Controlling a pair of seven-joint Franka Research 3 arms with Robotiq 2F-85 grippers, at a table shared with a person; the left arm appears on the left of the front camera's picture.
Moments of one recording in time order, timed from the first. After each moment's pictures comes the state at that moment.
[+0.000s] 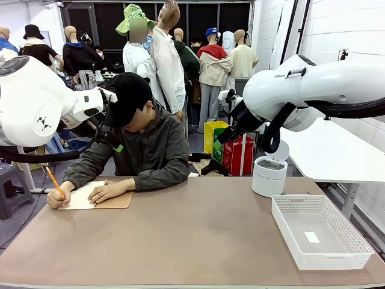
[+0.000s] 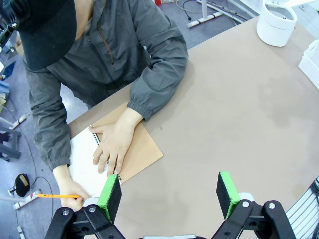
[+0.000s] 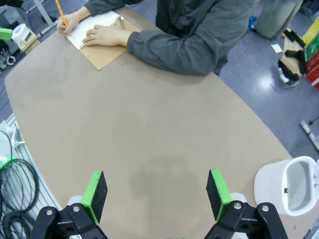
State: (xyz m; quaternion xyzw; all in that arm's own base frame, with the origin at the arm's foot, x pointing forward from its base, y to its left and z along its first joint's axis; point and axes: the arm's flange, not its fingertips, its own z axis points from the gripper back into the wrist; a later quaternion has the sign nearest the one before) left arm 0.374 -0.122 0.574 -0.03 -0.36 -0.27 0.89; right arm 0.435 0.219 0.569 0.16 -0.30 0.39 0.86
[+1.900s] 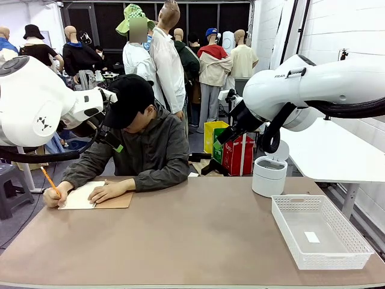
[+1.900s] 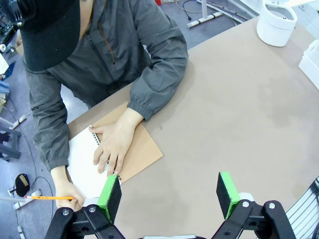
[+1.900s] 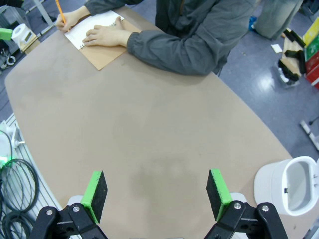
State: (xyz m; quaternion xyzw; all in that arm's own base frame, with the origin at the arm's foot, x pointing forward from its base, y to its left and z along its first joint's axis) left arm 0.374 -0.122 0.574 -0.03 -0.36 -0.27 0.89; right arm 0.435 0.219 0.569 0.16 -0.30 0.39 0.86
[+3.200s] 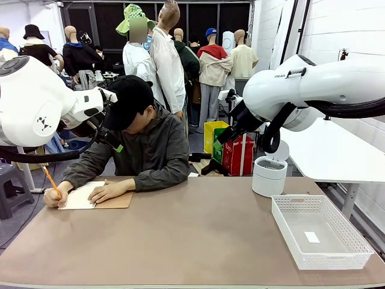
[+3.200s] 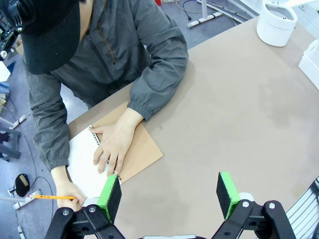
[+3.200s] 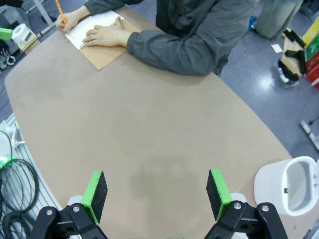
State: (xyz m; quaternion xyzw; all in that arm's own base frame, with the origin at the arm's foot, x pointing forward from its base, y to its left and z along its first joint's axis) left arm 0.374 -0.122 0.574 -0.03 -0.36 -0.27 0.89; right arm 0.435 0.219 0.569 0.16 -0.30 0.39 0.86
